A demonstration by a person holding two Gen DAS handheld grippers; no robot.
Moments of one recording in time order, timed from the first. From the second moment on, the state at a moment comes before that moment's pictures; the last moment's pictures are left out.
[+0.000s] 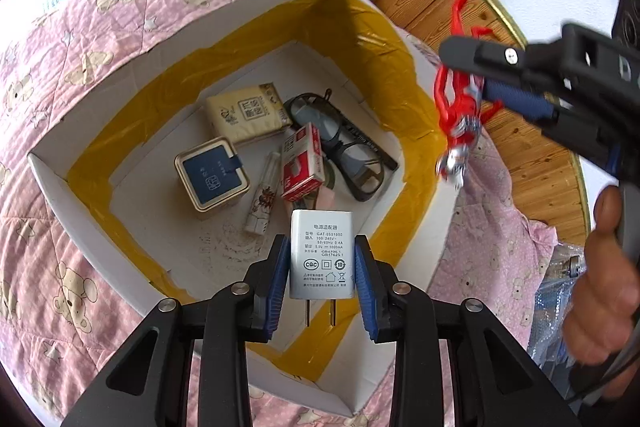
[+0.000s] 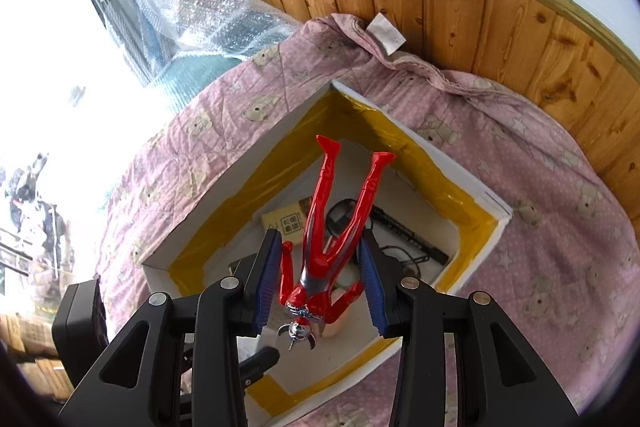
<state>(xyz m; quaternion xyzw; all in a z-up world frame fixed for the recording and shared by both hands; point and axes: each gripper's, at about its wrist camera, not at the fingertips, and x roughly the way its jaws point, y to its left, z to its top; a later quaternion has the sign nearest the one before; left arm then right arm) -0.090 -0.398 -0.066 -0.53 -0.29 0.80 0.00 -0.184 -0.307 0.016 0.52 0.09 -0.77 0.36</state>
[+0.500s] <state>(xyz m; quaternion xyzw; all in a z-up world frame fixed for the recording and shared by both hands) -0.103 -0.402 -0.078 -0.54 -0.29 0.79 0.00 -0.219 -0.357 -0.005 0.49 0.14 -0.77 0.37</state>
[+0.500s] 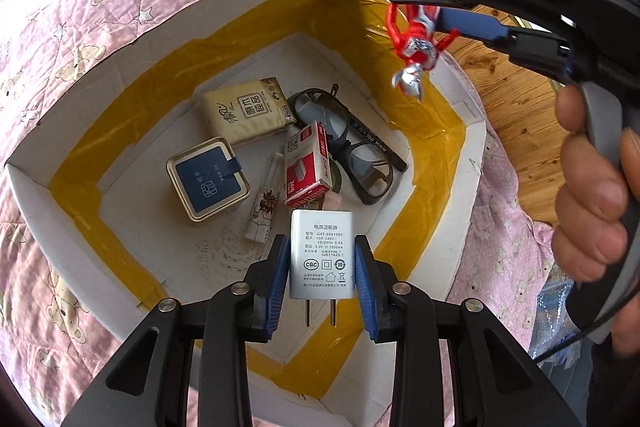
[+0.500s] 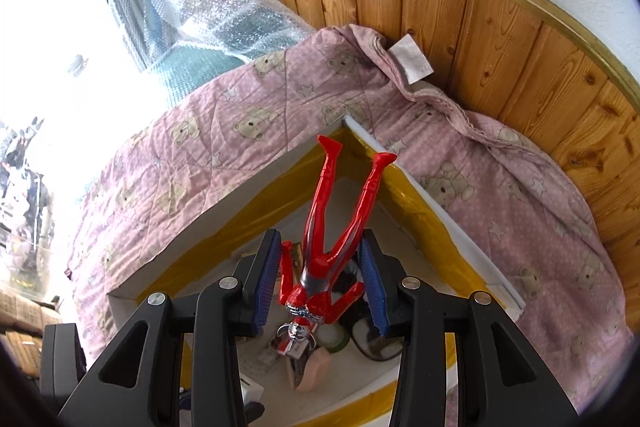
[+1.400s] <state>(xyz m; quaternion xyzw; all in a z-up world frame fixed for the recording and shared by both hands) -0.091 -0.421 -0.051 -0.52 -0.29 0.80 -0.04 -0.154 -0.295 -0.011 0.53 0.13 -0.76 0.36</state>
